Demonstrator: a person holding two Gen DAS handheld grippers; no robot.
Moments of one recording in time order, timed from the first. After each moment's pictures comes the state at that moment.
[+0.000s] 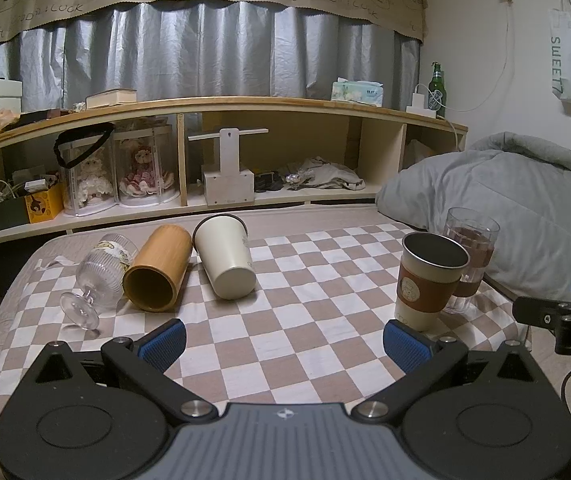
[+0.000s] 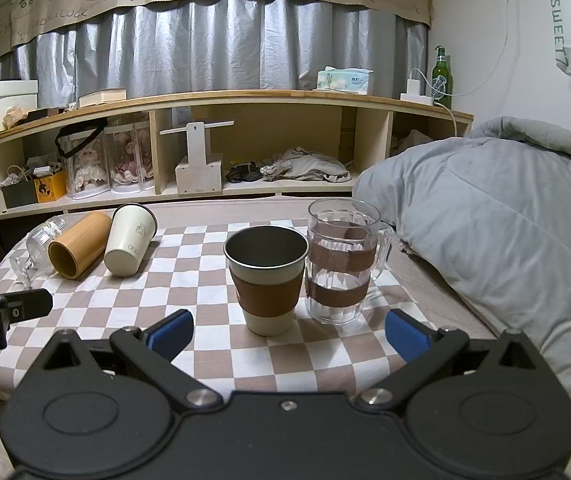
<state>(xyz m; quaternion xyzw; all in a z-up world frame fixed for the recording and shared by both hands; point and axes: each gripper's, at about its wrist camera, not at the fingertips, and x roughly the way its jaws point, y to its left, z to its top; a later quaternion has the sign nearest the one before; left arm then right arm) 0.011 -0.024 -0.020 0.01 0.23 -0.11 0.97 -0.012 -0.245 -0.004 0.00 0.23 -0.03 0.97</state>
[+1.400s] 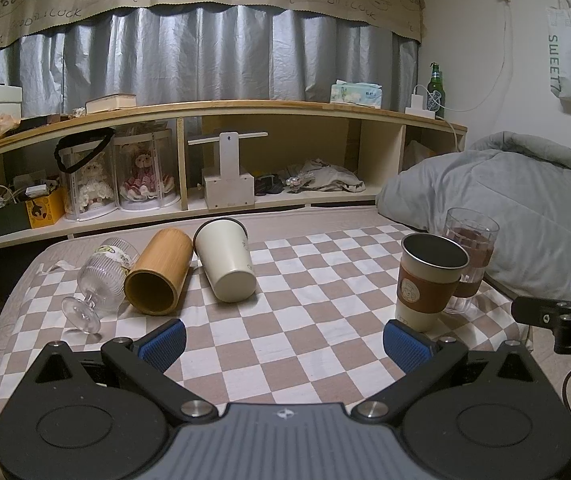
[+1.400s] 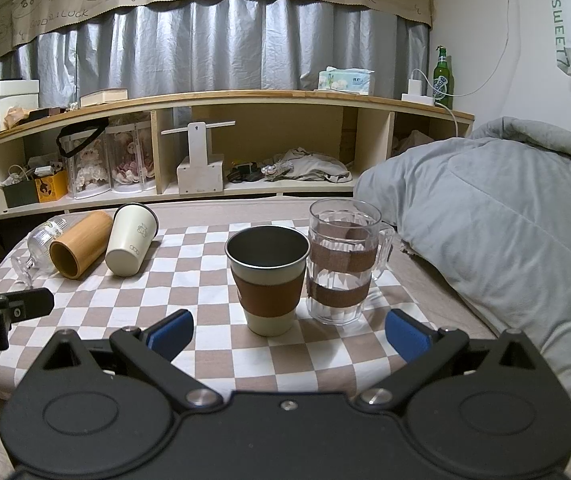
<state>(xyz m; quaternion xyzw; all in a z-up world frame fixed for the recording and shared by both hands) 0.009 -0.022 -0.020 0.01 0.23 -0.10 0.97 -0.013 -0.244 -0.004 0.00 0.23 -0.03 0.97</state>
